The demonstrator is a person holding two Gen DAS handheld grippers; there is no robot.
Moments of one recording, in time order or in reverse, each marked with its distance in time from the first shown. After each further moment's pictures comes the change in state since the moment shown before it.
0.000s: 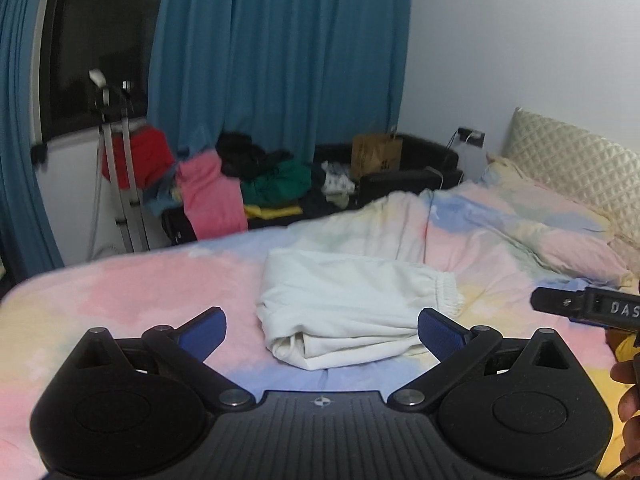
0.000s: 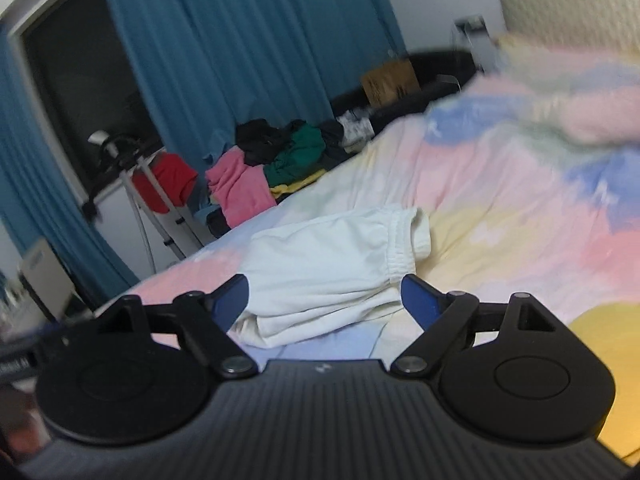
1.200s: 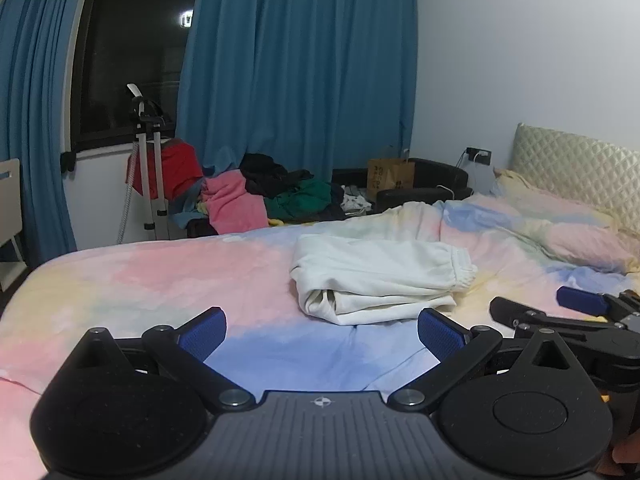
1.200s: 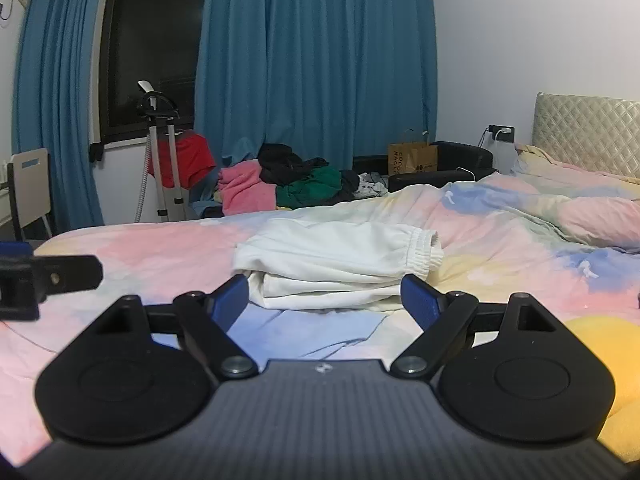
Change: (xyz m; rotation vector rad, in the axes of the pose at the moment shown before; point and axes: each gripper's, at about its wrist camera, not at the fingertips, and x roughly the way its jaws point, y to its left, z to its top) left arm -0.070 0.025 -0.130 -0.008 -0.113 0.040; right arm -0.032 0.074 -0.137 -0.331 -0.201 -0.087
